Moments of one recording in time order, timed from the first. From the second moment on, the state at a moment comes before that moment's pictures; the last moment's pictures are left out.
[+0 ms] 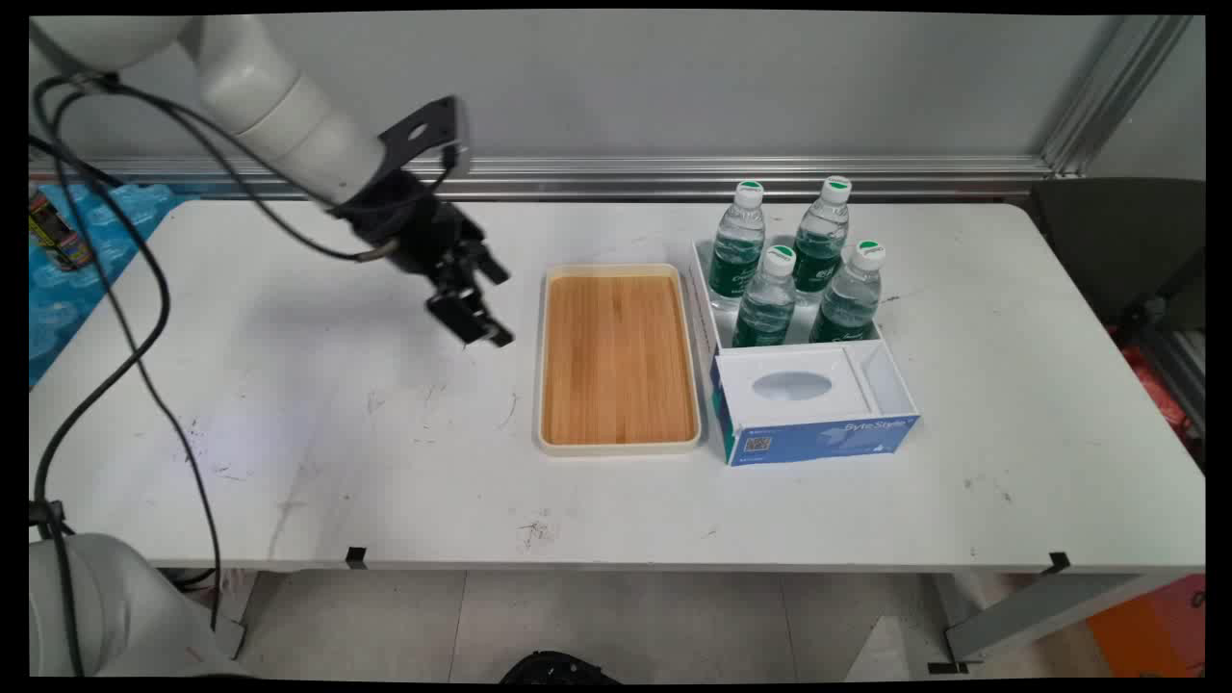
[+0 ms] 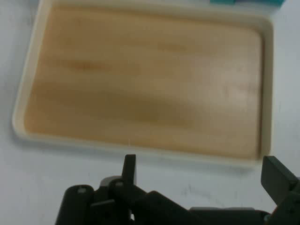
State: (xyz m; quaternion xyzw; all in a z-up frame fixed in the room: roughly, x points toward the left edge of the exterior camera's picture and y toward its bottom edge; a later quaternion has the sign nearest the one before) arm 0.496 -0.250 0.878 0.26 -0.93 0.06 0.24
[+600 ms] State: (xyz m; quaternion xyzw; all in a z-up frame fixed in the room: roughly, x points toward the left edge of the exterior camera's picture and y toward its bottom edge) arm 0.420 -0.288 0.888 0.24 -0.92 0.09 0.30
